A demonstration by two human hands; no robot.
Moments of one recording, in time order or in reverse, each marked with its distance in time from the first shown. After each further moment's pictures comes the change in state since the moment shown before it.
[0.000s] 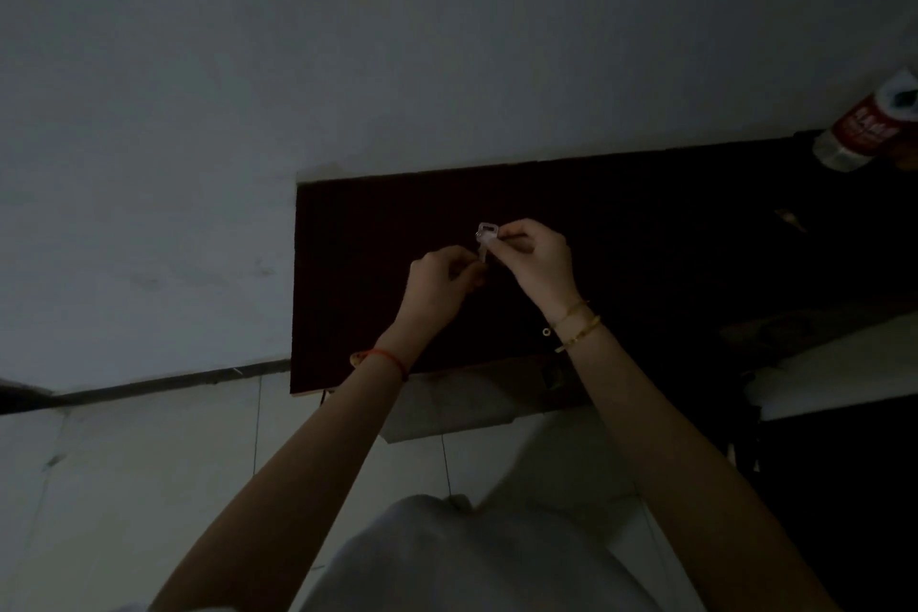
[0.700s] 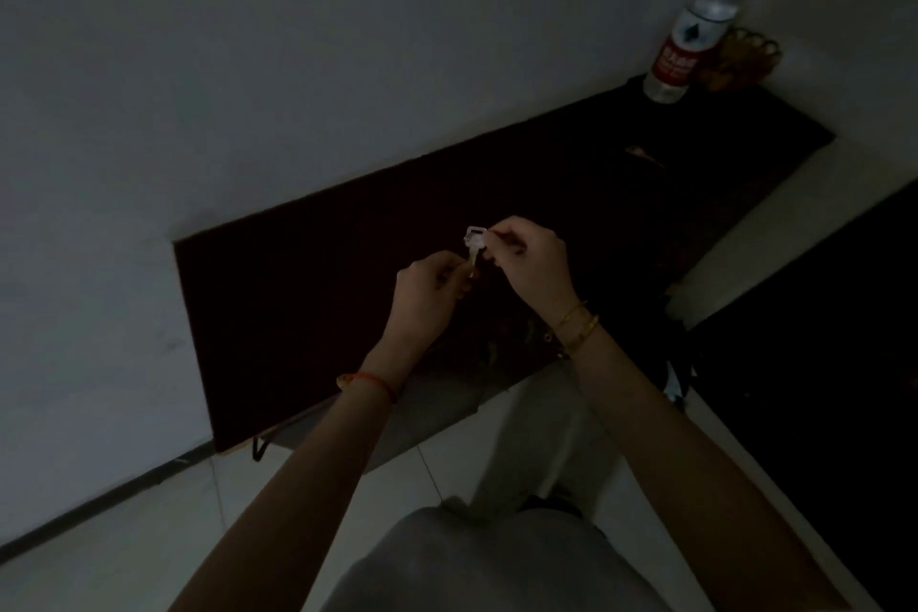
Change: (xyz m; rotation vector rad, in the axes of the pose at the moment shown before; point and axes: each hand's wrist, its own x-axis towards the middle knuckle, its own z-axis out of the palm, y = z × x) left_hand -0.023 0.068 0.063 -0.021 -0.185 0.196; right_hand -0.060 0.018 -0.098 -0.158 0.270 -0.108
